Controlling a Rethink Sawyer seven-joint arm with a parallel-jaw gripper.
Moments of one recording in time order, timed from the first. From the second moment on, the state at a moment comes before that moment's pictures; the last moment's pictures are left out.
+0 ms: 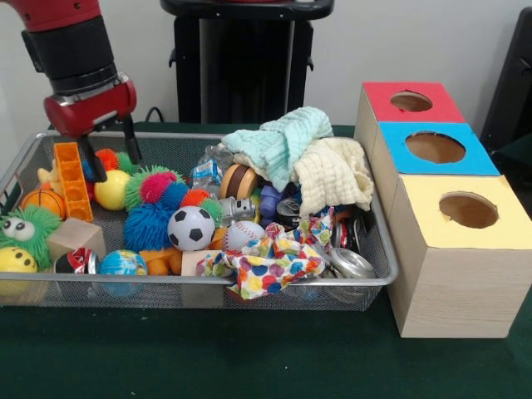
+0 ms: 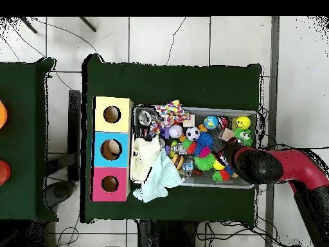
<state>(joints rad) -1.27 -0.50 0.99 1.78 -0.86 0.80 0.91</state>
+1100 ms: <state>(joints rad) -1.23 -0.54 1.03 1.80 -0.80 0.79 0.71</state>
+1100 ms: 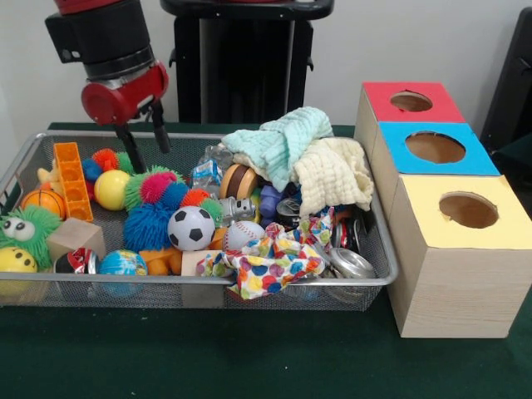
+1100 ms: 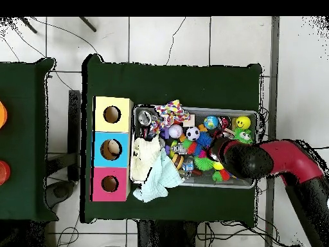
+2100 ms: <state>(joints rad) -1.11 -0.79 0.69 1.89 -0.75 0.40 0.95</state>
